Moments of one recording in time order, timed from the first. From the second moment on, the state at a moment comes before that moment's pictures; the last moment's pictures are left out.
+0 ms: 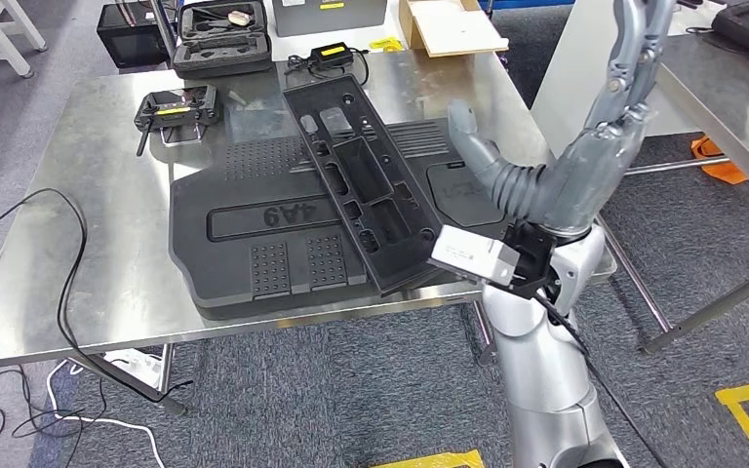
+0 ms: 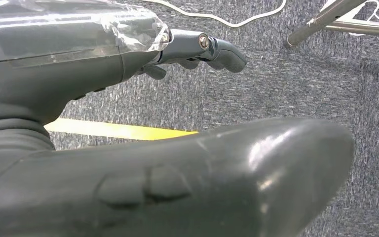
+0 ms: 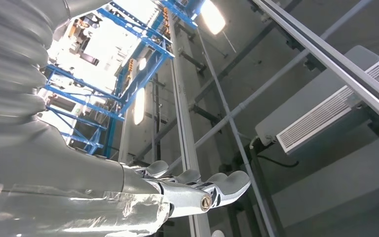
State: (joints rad) left arm -0.26 -0.10 1.43 -0.02 -1.57 0.35 -0.64; right arm -0.46 0.13 0.00 -1.92 0.81 -0.69 -0.51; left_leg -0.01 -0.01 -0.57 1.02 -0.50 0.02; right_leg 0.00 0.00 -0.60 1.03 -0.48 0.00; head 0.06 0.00
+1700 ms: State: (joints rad) left arm -0.26 -0.11 1.43 -0.02 -1.57 0.37 -0.63; right arm -0.44 0.14 0.00 -1.91 0.78 -0.69 -0.50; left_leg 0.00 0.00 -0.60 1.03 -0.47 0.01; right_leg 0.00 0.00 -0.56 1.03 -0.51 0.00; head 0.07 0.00
